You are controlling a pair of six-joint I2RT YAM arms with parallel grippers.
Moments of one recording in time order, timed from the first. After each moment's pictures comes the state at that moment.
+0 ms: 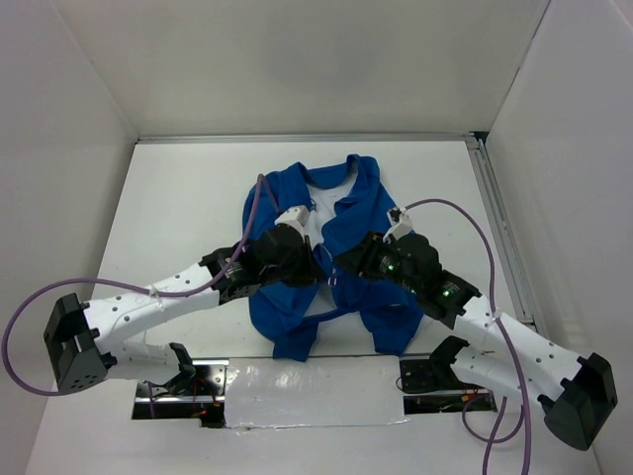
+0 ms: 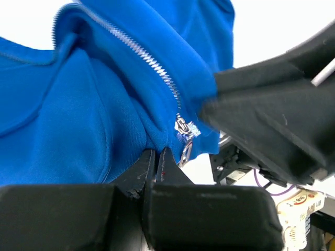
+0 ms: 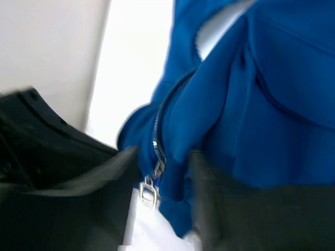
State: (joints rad) left arm -0.98 1.25 1.02 -0.42 -0.12 -0.89; right arm 0.70 0.83 0.58 -0.06 -0.05 0.88
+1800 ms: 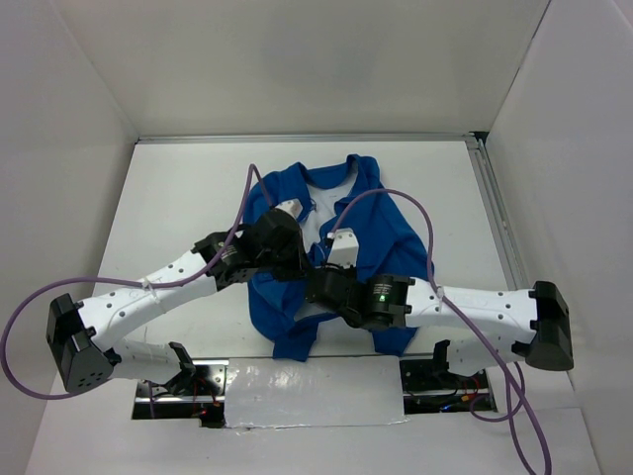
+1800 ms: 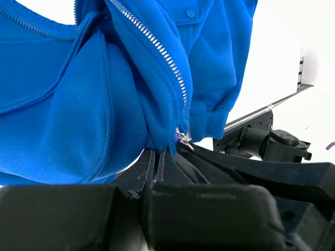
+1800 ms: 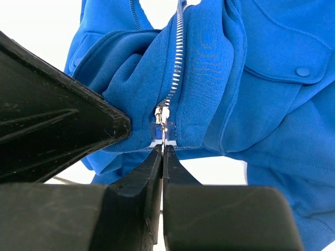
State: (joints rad) left arm -0.91 1.29 1.17 -0.68 -0.03 -0.92; right arm 1.31 1.27 1.03 -0.67 0.71 0.92
